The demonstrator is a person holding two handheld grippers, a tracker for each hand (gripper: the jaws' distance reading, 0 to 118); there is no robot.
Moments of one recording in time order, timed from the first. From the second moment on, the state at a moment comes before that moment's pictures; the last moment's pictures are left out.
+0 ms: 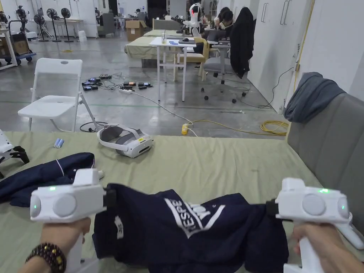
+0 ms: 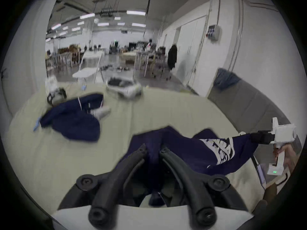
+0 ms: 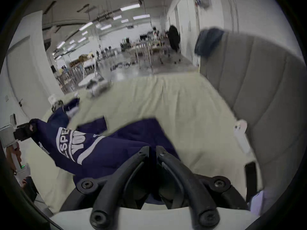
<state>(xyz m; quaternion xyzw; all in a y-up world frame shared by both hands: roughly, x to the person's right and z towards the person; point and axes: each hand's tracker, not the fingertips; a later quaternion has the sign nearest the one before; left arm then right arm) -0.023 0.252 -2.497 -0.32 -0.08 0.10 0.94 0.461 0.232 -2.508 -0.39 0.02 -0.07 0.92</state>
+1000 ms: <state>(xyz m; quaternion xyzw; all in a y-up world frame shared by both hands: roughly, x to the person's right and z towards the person) -0.055 0.208 -2.287 -0.37 -0.01 0.11 0.92 0.455 0.235 -2.315 -0.40 0.07 0.04 0.91</state>
